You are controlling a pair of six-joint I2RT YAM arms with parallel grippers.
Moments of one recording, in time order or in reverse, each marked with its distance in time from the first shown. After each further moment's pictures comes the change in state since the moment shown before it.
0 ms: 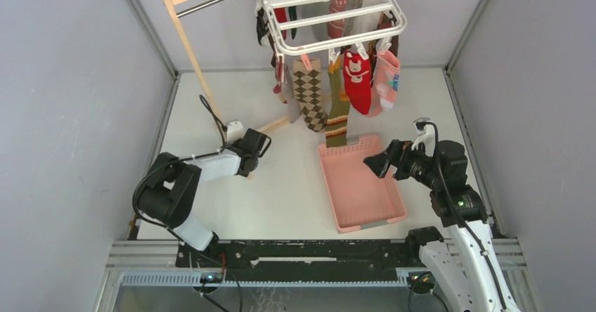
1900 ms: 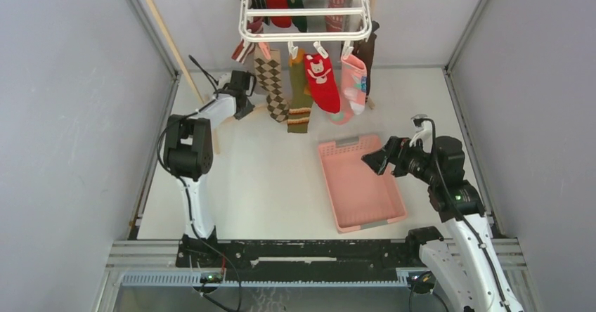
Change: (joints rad) left arm 0.284 0.476 0.788 -0.168 0.390 -0.035; right arm -0.005 0.043 0.000 0.037 -0.026 0.005
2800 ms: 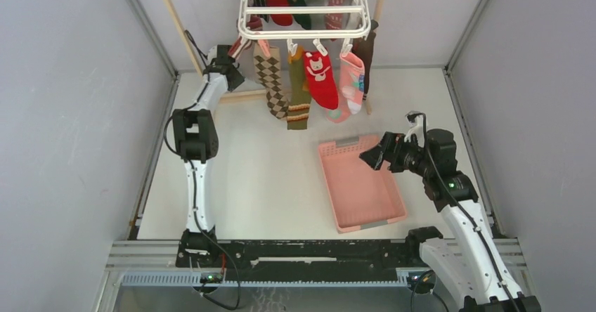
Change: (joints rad) left arm 0.119 0.367 0.669 -0.148 0.117 0.032; right arm 0.002 0.100 -0.001 0.028 0.011 -0.006
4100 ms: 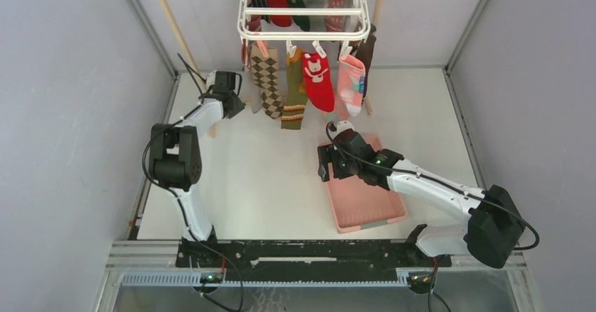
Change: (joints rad) left arm -0.048 -0.537 -0.805 0.241 -0.012 0.019; right arm 0.658 0.560 0.164 0.062 0.597 0.041
